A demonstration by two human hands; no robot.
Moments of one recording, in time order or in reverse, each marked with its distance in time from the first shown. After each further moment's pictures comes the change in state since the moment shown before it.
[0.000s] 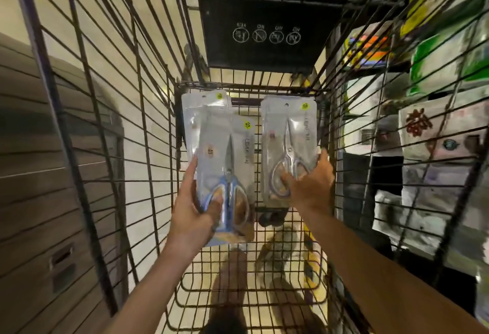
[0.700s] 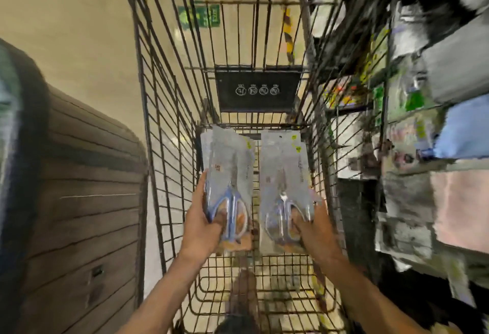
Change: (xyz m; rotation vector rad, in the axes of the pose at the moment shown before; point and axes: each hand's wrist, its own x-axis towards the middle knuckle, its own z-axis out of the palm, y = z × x) left_hand -0.069 0.038 -0.020 0.196 -0.014 0.192; right_hand -0.101 0.023 -0.085 0.339 -0.343 -0.078
